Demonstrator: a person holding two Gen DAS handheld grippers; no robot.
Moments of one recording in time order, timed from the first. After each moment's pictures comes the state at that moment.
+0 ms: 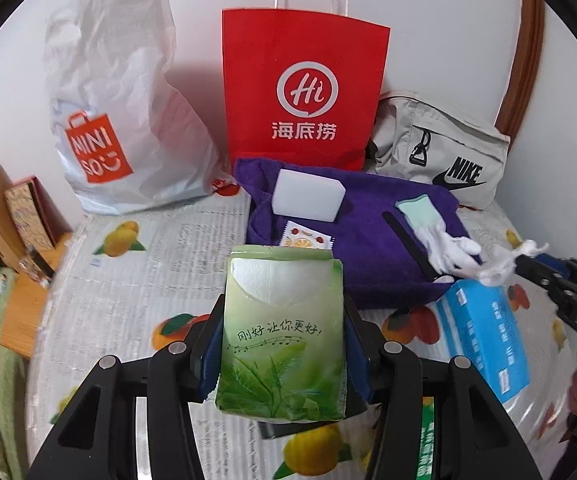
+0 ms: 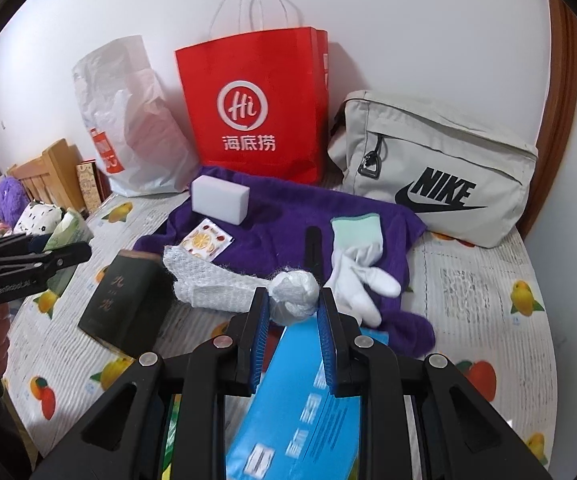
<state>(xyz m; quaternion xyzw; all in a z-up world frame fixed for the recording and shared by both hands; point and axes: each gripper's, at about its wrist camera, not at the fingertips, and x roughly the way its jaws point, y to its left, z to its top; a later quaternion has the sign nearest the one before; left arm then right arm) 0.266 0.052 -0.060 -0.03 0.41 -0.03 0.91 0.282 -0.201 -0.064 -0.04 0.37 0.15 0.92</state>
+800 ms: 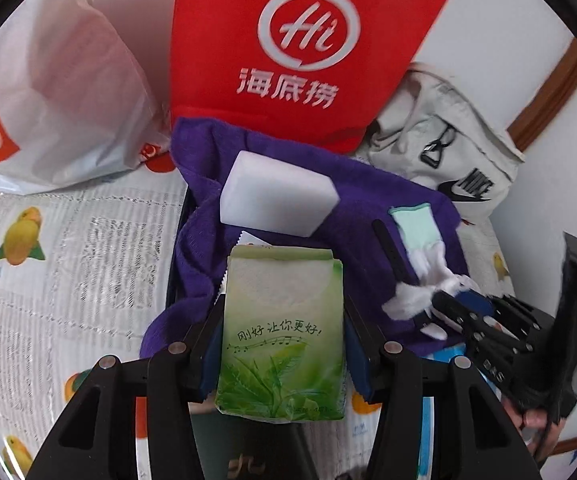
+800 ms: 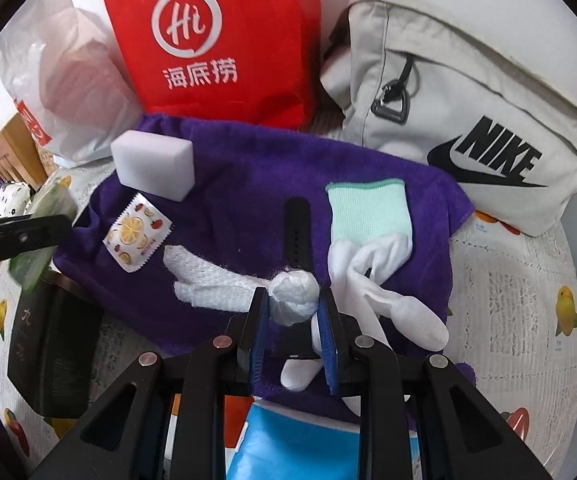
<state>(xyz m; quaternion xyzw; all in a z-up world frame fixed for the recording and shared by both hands) 0.391 0.042 -0.106 -0.11 0.50 -0.09 0.85 0.393 -0.176 -0.137 -0.06 0.48 0.12 0.87</state>
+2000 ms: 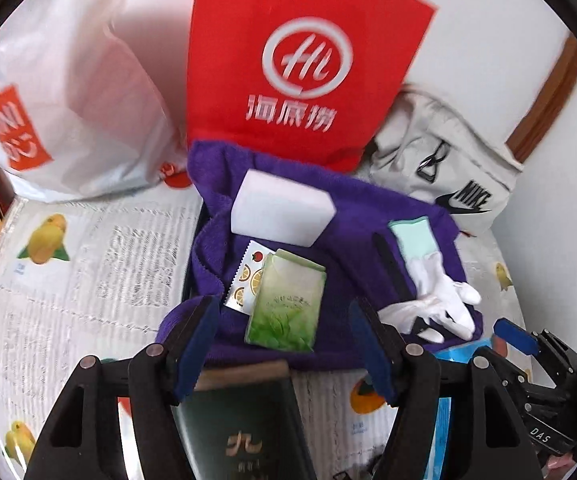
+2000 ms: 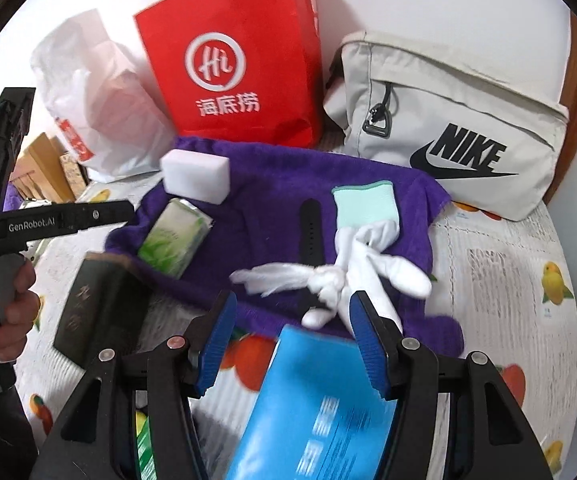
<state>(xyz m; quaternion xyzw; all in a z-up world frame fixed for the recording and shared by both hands) 0.352 0.042 -0.084 -0.10 0.45 -0.07 0.89 0.326 -0.194 -0.097 -0.02 0.44 0.15 0.89</state>
